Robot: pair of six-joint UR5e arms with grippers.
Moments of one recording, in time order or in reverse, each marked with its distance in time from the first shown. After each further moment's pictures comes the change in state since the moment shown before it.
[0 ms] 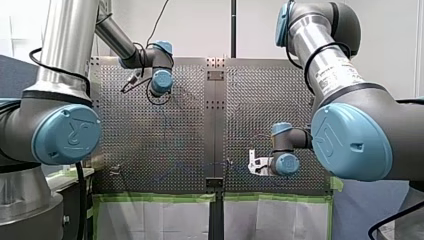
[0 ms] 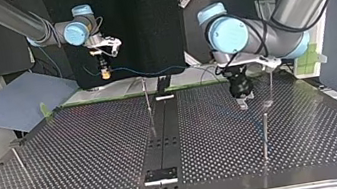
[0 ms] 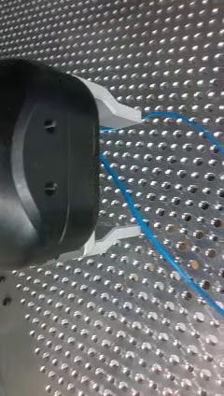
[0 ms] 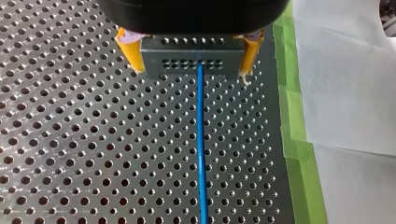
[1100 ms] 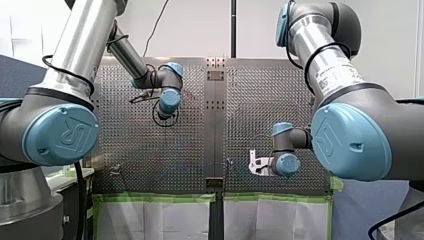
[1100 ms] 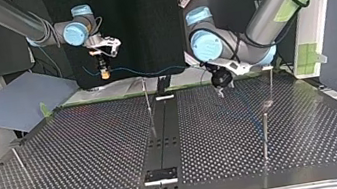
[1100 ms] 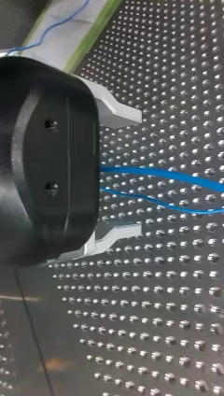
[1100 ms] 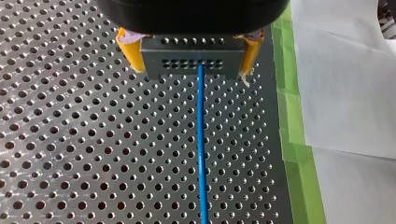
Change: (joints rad) left arm -0.059 -0.178 0.006 -0.047 0.003 0.213; right arm -0.005 0.000 0.000 0.004 0.000 0.000
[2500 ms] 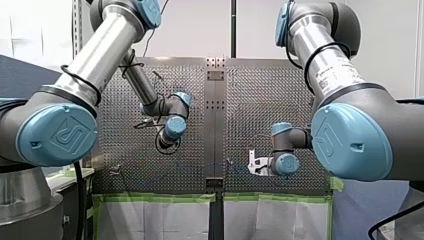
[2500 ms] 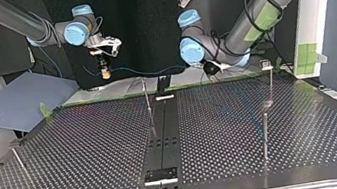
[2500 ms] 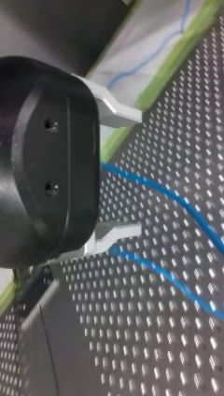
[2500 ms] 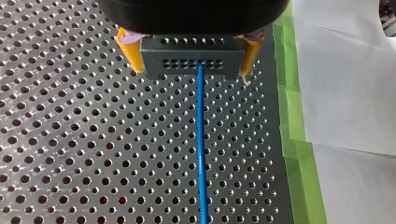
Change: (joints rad) left arm -0.032 -0.250 0.024 0.006 -0.072 -0.036; right arm 0.006 0.000 0.000 -0.003 0.000 -0.002
